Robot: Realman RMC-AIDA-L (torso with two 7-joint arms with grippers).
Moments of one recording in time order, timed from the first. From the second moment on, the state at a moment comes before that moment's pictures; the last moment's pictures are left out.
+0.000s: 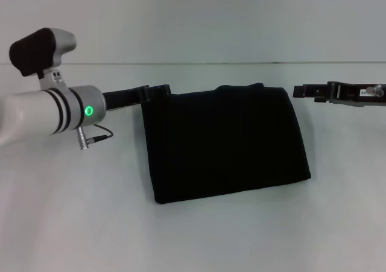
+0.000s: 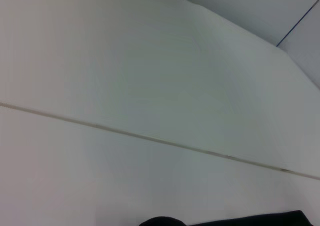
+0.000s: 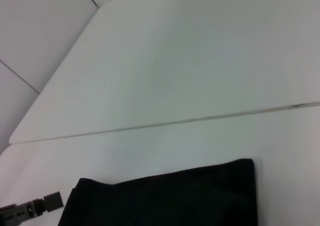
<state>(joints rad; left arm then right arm) -0.83 -2.10 0.80 0.38 1.97 0.67 -2.10 0.76 1.93 -0.76 -0.47 -2.08 -1.07 2.16</state>
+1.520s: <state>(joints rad) -0.87 -2.14 0.87 0.34 1.96 0.56 -2.02 0.80 1.98 -0.79 -0.45 -2.07 -0.99 2.14</state>
